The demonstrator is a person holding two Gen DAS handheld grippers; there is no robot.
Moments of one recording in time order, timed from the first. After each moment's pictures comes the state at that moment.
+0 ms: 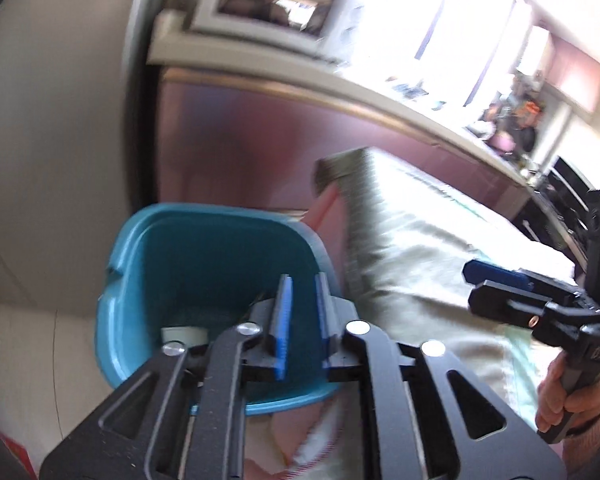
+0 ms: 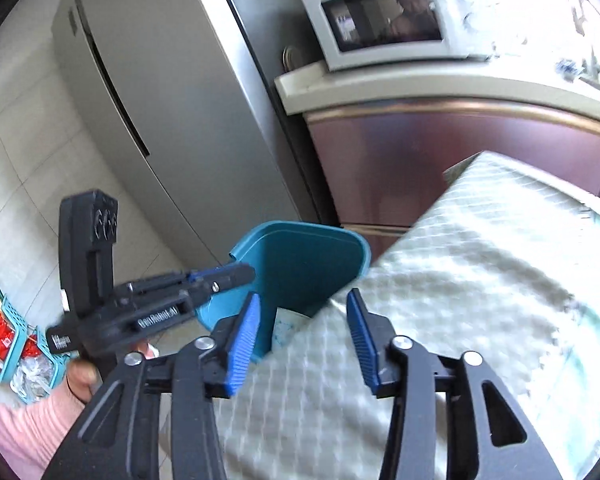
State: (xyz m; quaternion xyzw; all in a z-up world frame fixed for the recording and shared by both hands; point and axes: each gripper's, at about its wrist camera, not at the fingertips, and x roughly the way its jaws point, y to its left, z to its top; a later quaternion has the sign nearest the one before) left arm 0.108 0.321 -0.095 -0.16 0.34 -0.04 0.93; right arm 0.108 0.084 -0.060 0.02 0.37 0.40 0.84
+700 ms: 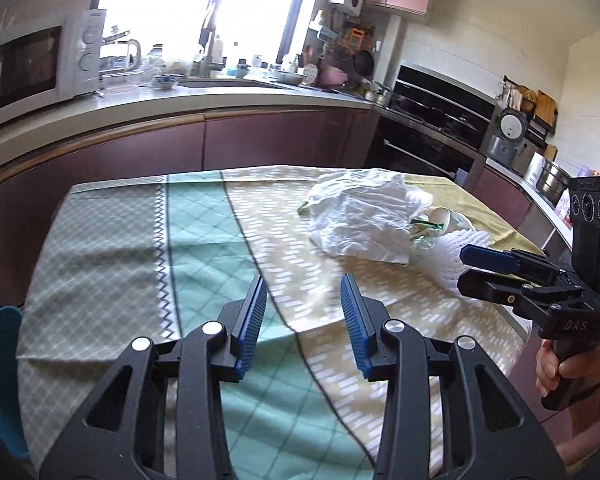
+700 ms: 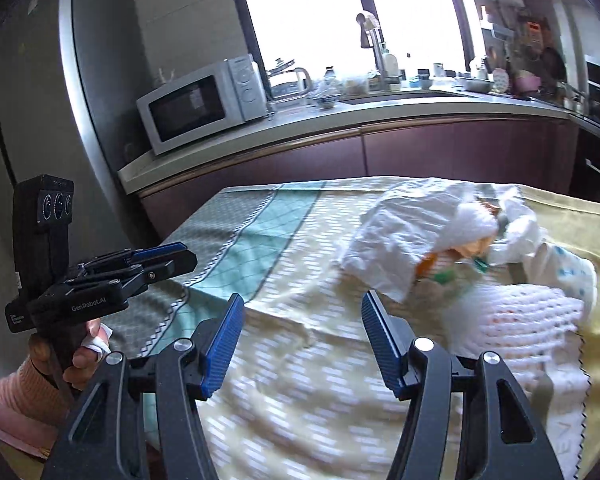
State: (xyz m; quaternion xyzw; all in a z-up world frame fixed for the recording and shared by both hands) left arm 0.114 0.010 -0.051 -0.01 0.31 -0.31 0.90; right arm 0.002 -0.199 -0.040 0.08 0.31 0.10 0.94
